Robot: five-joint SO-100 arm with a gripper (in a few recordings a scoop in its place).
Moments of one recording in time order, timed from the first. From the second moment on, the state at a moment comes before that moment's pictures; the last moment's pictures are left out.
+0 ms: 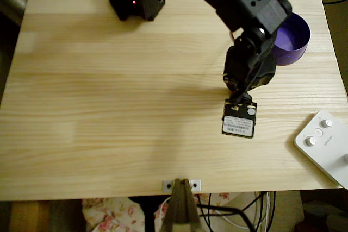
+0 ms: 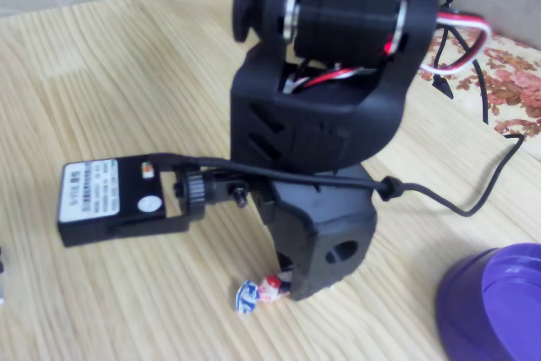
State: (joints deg) arm -43.5 70.3 85.3 60.3 63.1
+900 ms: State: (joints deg) arm -52.3 120.9 119.2 53.3 38.1
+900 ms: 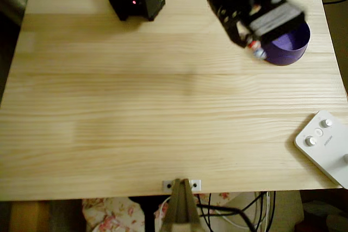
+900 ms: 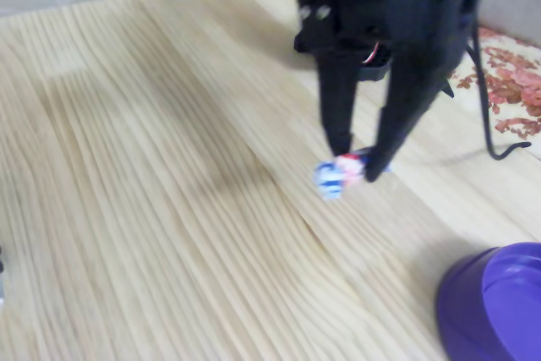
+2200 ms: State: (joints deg) arm -71.2 100.8 109.2 30.7 10.7
